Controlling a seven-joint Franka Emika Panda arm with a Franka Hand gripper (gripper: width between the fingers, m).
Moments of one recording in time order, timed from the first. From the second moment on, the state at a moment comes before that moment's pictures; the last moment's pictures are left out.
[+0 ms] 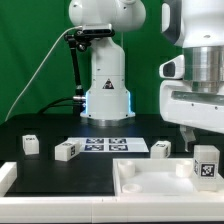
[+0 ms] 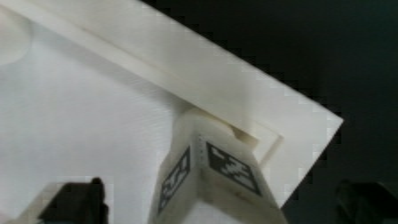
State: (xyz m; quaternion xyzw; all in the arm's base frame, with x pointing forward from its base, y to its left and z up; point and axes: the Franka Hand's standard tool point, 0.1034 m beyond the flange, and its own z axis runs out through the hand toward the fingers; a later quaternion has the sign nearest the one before) arm 0.618 0.129 0.078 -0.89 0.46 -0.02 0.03
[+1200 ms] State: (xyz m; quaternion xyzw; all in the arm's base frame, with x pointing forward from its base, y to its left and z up) arm 0.621 0.114 0.077 -1.00 0.01 -0.03 -0.01
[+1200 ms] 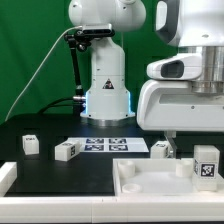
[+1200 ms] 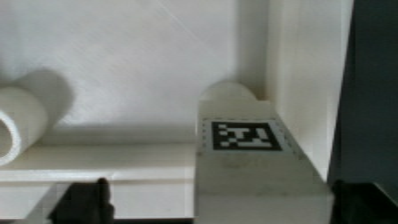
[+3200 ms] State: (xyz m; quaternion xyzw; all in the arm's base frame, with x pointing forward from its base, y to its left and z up) arm 0.622 0.111 0.074 -0.60 0.80 0.01 0.07
